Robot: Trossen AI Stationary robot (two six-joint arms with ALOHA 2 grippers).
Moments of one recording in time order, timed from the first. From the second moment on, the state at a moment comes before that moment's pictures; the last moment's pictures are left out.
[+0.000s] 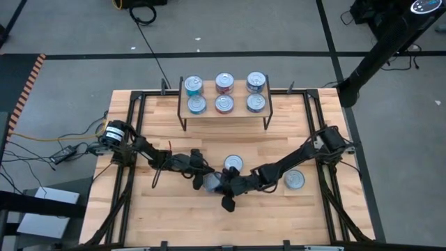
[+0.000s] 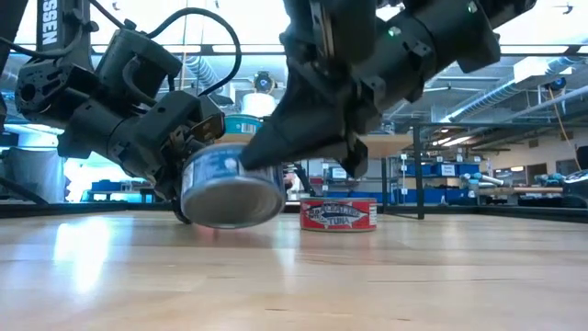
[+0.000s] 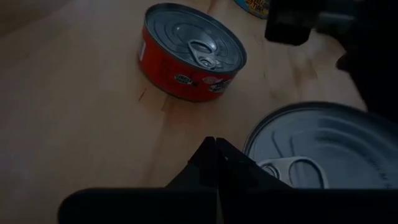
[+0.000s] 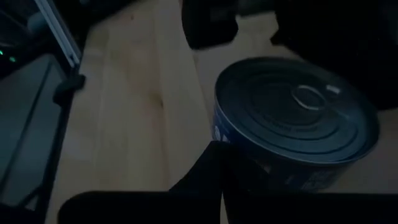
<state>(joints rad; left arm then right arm) -0.20 1.85 0.42 1.03 -0.13 -0.53 0.34 1.99 1.10 0.27 0.21 0.66</state>
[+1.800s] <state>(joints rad) -0.21 1.85 0.35 1.20 -0.07 -0.64 0.27 1.93 1.10 0.32 0.16 0.62</state>
